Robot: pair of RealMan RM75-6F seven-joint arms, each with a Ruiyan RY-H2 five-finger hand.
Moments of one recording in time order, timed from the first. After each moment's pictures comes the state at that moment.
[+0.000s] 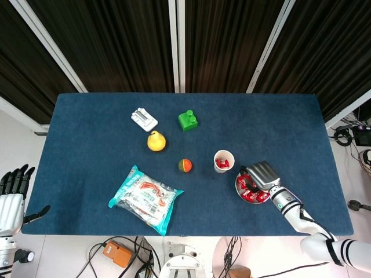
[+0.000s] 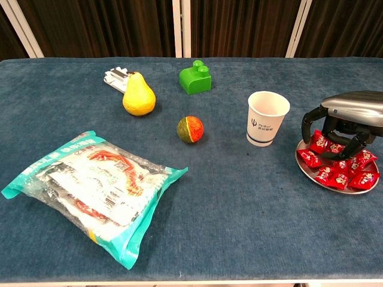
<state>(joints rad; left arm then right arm) 0.03 -1.21 -0.03 -1.55 1.52 1.60 0.04 0.62 -1.35 0.02 -1.54 -1.26 0.88 -0.22</state>
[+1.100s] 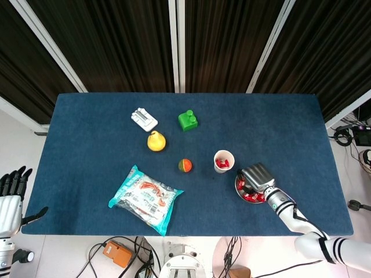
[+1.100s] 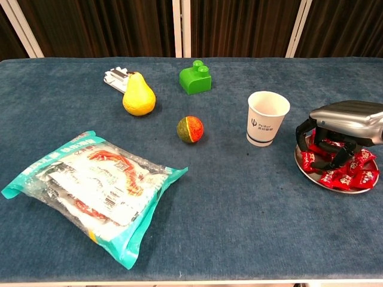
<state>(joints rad) 0.04 -1.21 -0.03 -1.53 1.51 1.60 0.03 0.62 -1.40 0.02 -1.51 -1.25 0.87 -0.28</state>
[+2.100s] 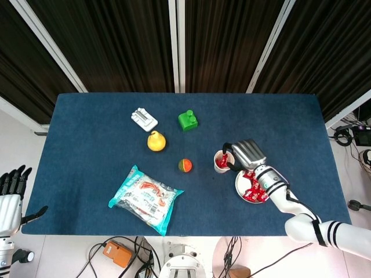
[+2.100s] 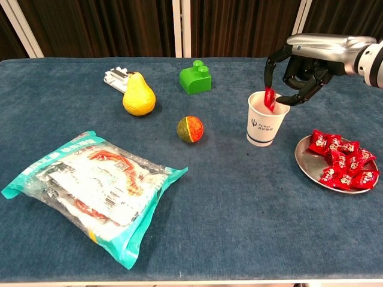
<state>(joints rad) 0.04 -1.21 -0.03 -1.55 1.50 1.60 0.04 0.74 -1.36 0.18 -1.58 -1.17 0.86 -0.17</state>
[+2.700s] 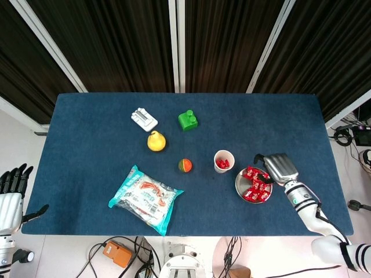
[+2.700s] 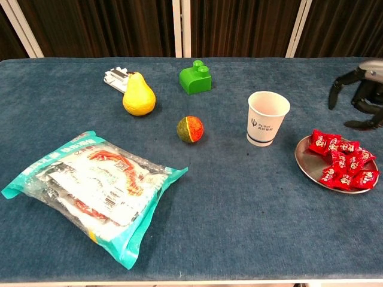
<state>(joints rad) 0.03 -1.21 -0.03 -1.54 1.51 1.59 0.03 0.56 -1.24 0.05 -1.60 -1.21 0.98 -0.15</state>
